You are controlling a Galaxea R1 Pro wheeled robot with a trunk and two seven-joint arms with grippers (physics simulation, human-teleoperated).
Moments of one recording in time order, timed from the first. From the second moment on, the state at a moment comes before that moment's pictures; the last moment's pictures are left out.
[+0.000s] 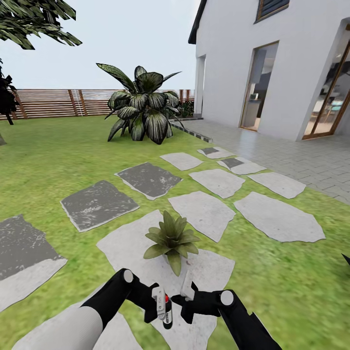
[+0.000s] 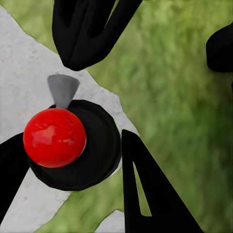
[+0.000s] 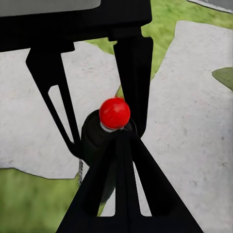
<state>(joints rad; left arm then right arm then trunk) -0.64 -0.07 -0.23 -0.58 -0.73 -0.05 -1.12 -0.40 0.08 0.20 -0.88 0.51 -0.08 0.87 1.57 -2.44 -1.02</state>
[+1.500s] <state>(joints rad) -0.64 0.04 -0.23 -0.57 -0.75 -0.05 -1.12 -0.40 0.08 0.20 -0.87 0.51 -0.08 0.87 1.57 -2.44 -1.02</state>
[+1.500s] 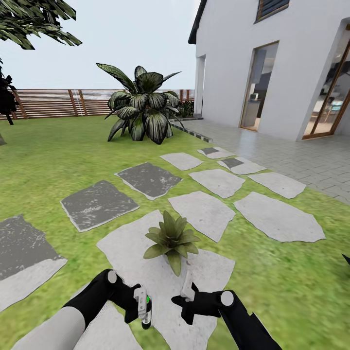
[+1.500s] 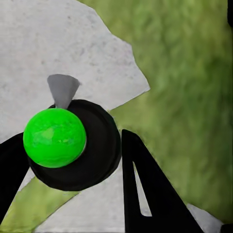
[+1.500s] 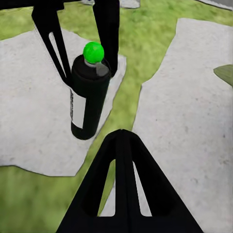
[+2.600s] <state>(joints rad) -0.63 0.11 -0.03 -0.57 -0.74 0.21 -0.93 -0.40 -0.05 0.19 -0.50 0.50 -0.09 0.38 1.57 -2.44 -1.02</state>
